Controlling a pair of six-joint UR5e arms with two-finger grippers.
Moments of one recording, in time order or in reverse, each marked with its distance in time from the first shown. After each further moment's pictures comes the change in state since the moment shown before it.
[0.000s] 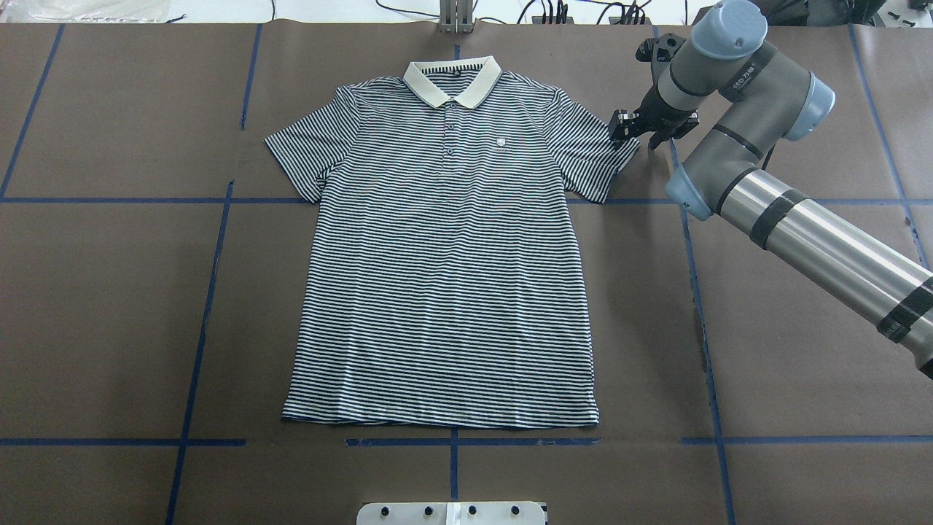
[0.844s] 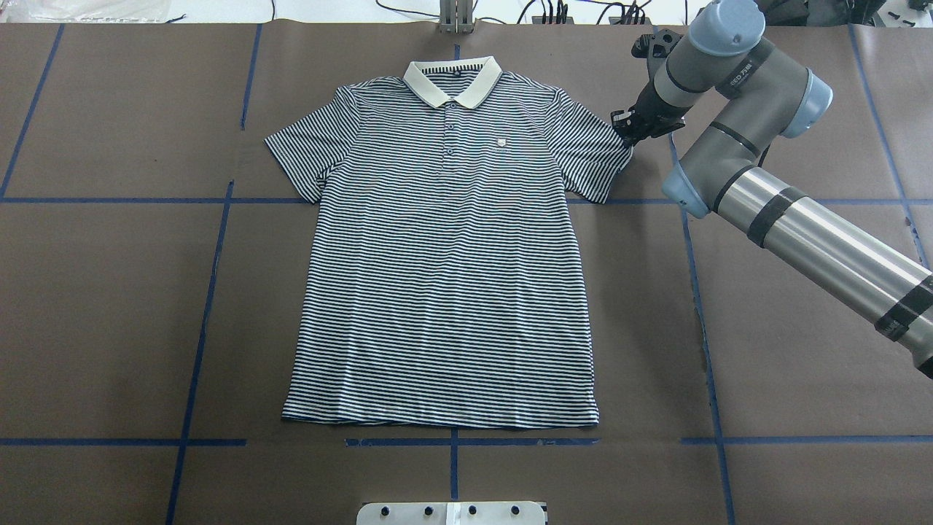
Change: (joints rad) left arm -0.004 -0.001 -0.005 0.000 0.000 -0.001; right arm 0.000 0.007 0.024 0.002 0.001 0.001
